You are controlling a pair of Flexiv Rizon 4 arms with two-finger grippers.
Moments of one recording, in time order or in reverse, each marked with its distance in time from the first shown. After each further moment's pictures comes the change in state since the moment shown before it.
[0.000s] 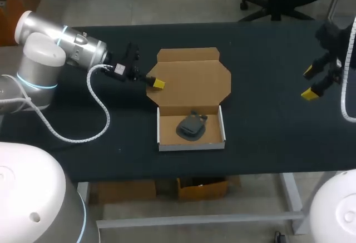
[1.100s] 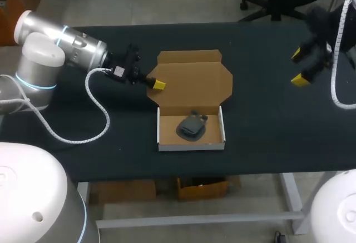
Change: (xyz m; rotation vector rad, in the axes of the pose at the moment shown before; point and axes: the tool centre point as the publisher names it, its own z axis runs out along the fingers) left arm 0.010 0.000 0.001 -0.005 0.010 0.157; right arm -0.003 0.053 -0.015 0.000 -0.030 -0.129
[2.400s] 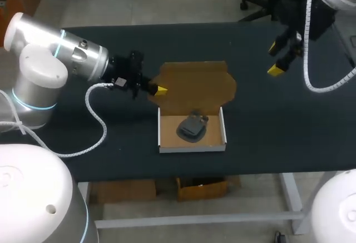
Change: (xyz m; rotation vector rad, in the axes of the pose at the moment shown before) left arm 0.036 -0.003 0.002 -0.077 -0.197 0.323; right arm -0.029 0.041 0.033 0.051 0.053 0.001
